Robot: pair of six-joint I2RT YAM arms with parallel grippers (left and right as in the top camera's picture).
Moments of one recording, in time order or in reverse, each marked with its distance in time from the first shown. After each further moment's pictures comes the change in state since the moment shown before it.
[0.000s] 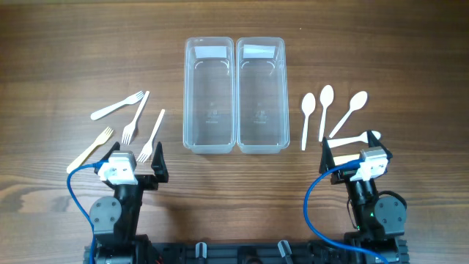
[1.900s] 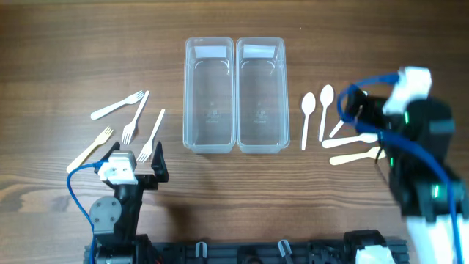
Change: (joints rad) left arm 0.000 0.000 -0.001 0.001 0.000 0.000; right arm -0.003 0.944 1.045 -0.653 0.163 0.187
